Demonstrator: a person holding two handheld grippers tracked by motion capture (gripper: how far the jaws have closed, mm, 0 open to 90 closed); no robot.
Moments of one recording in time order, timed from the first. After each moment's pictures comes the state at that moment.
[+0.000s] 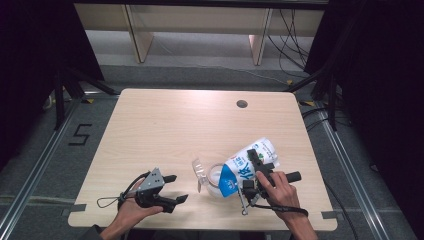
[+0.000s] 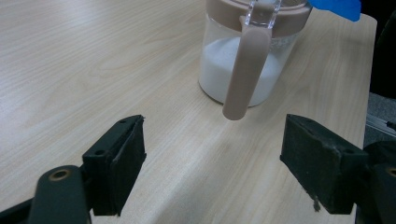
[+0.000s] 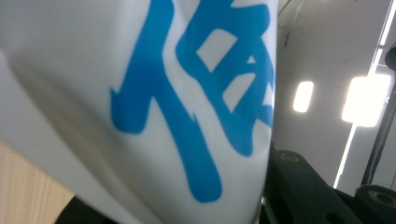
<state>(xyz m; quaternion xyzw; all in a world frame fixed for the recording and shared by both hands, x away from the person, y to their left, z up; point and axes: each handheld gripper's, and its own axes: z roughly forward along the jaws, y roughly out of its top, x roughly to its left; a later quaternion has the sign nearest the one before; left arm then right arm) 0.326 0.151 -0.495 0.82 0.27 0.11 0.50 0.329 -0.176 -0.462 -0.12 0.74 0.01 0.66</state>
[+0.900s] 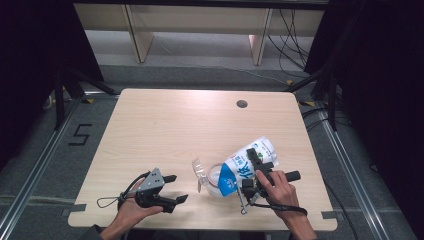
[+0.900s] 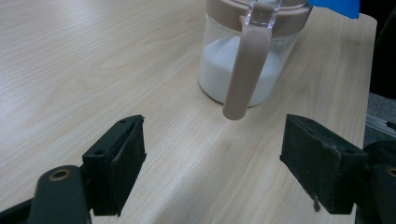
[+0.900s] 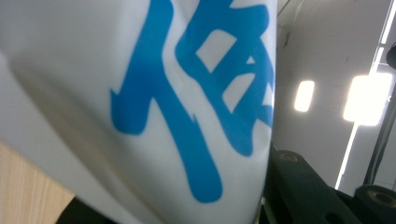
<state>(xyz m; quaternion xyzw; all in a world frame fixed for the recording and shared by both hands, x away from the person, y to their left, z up) 0.326 0.151 -0.495 0.82 0.27 0.10 0.50 0.330 -0.174 -0.461 -0.11 0.74 0.01 0.66</state>
